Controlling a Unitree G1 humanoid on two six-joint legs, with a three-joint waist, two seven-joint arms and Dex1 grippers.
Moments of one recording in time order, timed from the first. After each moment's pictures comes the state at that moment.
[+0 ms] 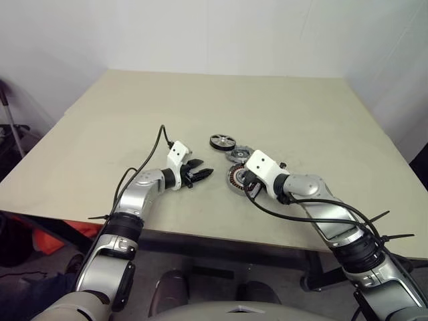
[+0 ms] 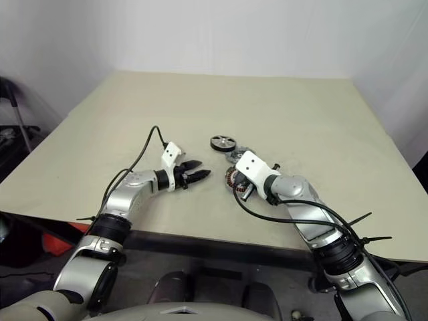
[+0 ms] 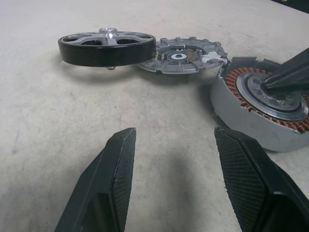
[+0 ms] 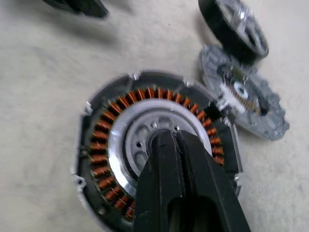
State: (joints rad) left arm -0.52 0.21 -0.07 0.44 -0.17 0.29 -0.84; right arm -0.36 -0.55 0.35 -0.28 -0.05 0.79 0.59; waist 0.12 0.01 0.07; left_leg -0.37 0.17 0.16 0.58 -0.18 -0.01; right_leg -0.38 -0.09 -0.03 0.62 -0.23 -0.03
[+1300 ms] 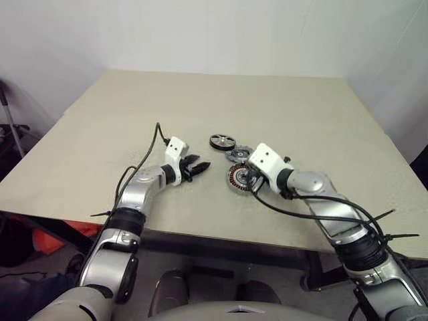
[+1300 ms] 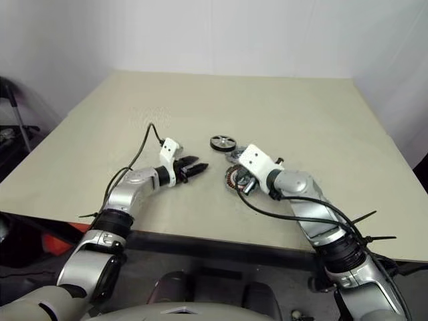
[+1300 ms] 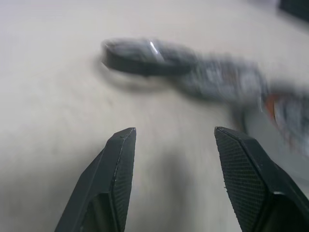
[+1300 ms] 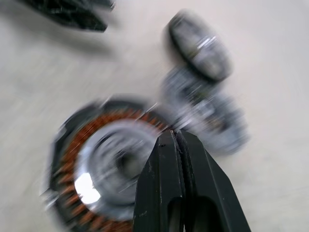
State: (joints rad) left arm -0.61 0.14 0.04 0.53 -0.27 0.37 -0.70; right arm -0.41 -0.56 0.26 -0.35 -0.05 0.80 0.59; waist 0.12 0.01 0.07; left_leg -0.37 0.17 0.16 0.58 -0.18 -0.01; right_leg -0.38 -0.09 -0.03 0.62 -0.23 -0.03
